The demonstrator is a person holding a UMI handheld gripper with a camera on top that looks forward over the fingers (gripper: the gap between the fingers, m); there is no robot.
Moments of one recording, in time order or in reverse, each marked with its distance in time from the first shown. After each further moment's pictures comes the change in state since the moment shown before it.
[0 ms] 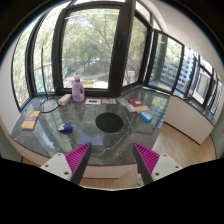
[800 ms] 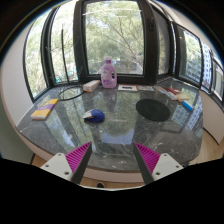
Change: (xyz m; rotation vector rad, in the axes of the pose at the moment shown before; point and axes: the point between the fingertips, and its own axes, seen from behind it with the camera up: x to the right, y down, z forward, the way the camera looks) arm -0.190 0.100 0.160 0.009 -0.263 -0.003
